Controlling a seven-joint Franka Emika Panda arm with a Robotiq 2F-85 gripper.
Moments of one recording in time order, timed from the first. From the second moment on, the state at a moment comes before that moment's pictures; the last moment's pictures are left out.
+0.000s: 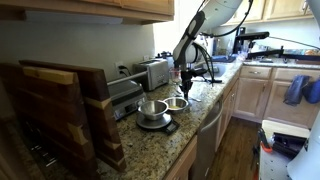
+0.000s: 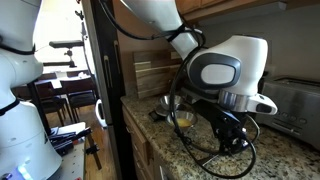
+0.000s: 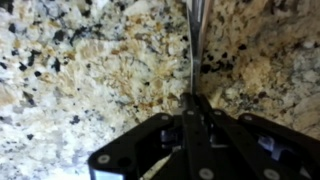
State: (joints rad) arm -0.41 0.54 -0.08 -1.90 0.13 2.43 -0.47
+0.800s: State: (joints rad) arm -0.40 0.43 -0.08 -1.90 0.12 2.25 -0.63
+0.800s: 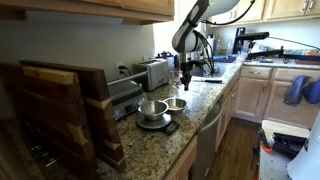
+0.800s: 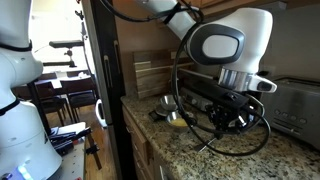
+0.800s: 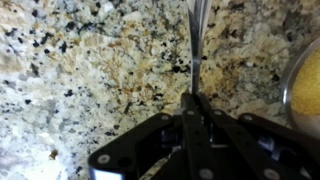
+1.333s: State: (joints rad) arm -0.30 0.32 -0.09 -1.95 -0.05 2.09 -0.64
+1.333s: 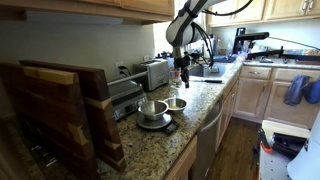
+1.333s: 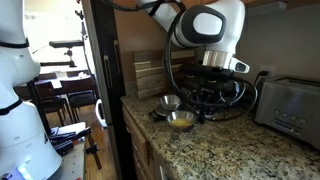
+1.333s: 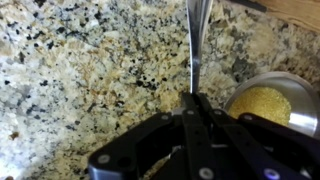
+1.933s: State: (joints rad) arm -0.16 0.31 -0.07 -1.99 -0.19 1.99 -0.63
